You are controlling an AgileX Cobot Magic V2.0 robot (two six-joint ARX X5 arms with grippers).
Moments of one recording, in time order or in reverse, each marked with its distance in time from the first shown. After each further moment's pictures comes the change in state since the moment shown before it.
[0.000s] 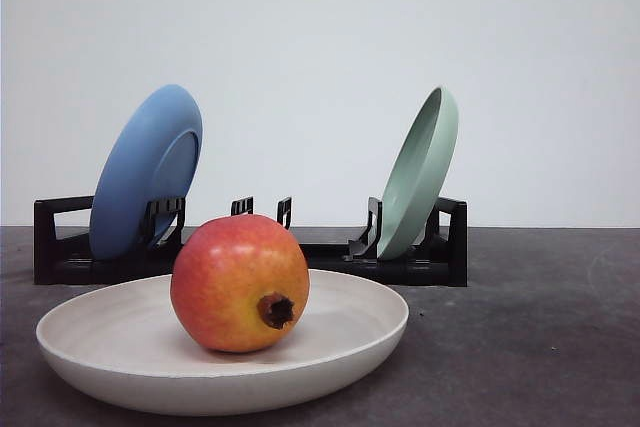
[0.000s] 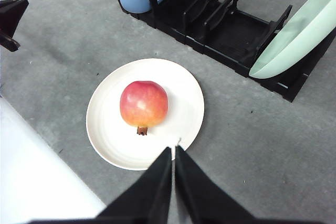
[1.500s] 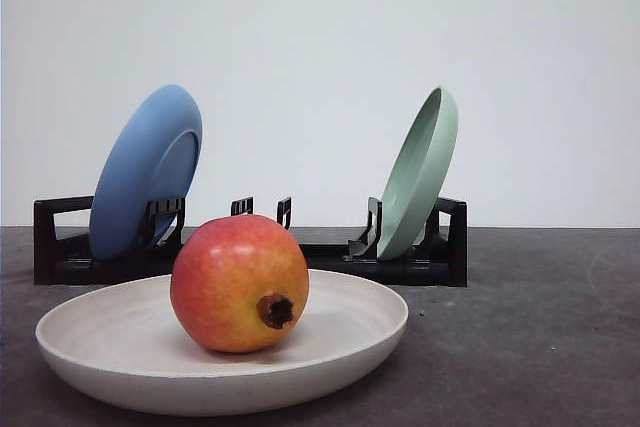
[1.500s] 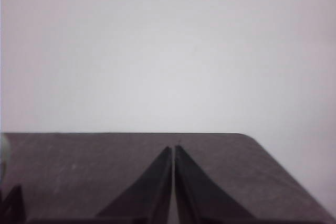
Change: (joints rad) left_arx 0.000 0.000 0.000 0.000 0.000 0.000; right_arx -1.008 -0.647 -0.748 0.883 -0.053 -0.320
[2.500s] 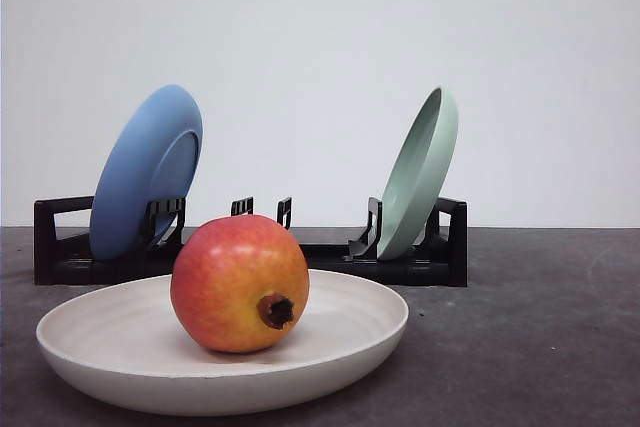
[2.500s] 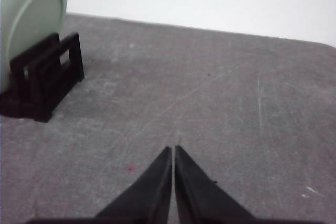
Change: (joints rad) left_arx 0.000 0.000 0.000 0.000 0.000 0.000; right_arx 0.071 -0.181 -0.340 -0.126 -0.112 -0.043
